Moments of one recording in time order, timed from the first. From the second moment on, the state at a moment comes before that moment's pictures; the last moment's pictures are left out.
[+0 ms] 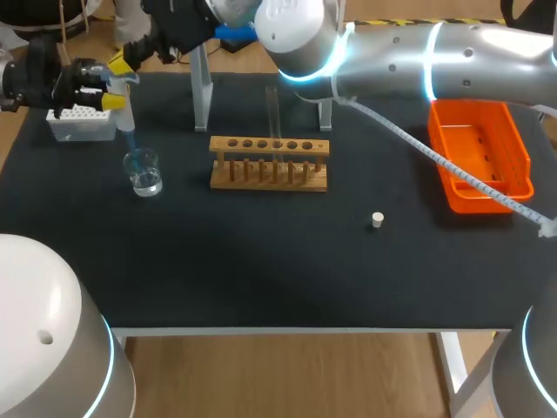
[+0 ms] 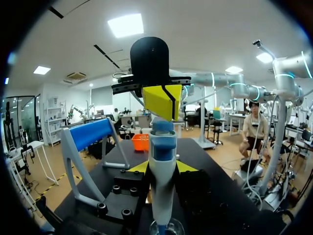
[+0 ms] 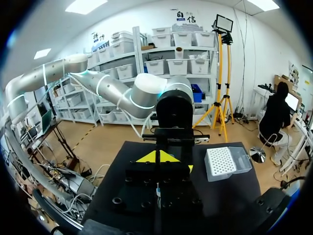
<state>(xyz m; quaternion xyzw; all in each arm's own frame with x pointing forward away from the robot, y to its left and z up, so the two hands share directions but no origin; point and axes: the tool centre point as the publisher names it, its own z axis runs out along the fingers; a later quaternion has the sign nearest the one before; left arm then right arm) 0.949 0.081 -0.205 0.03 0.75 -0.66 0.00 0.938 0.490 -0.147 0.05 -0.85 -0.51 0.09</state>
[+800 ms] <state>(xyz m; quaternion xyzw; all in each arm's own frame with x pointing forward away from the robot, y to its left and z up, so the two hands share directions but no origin) 0.951 0.081 -0.200 0.03 0.75 -0.66 0.00 0.939 0.425 -0.069 0.13 -0.85 -0.51 0.08</state>
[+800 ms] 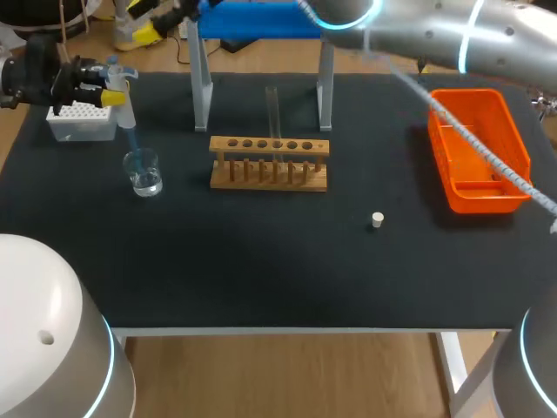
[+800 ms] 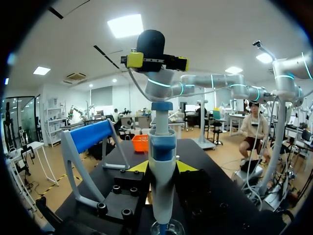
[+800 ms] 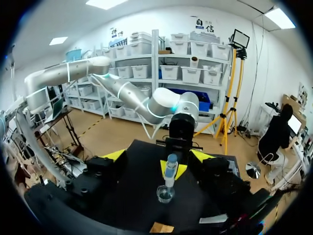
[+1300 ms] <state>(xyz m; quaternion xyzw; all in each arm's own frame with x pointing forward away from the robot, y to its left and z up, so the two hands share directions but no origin) 0.951 0.081 -0.200 0.03 0.75 -0.66 0.00 0.953 0.287 -0.057 0.07 -0.87 -0.48 0.06</state>
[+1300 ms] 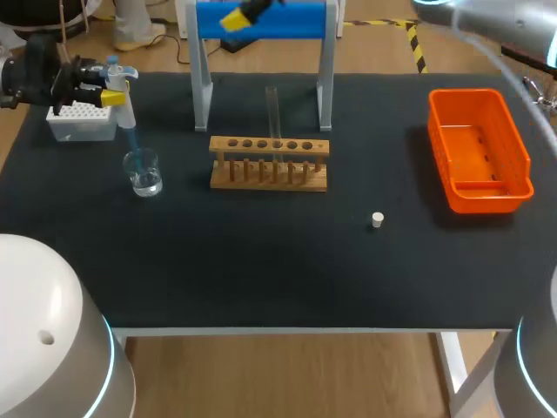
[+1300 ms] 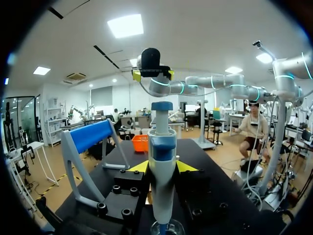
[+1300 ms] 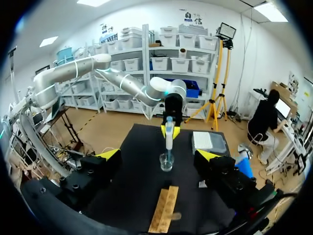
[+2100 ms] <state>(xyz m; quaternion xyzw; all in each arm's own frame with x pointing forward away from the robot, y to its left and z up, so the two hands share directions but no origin) 0.951 0.081 -0.200 0.03 0.75 -0.66 0.00 0.908 0.178 -0.139 0.02 -0.87 -0.49 -0.01</state>
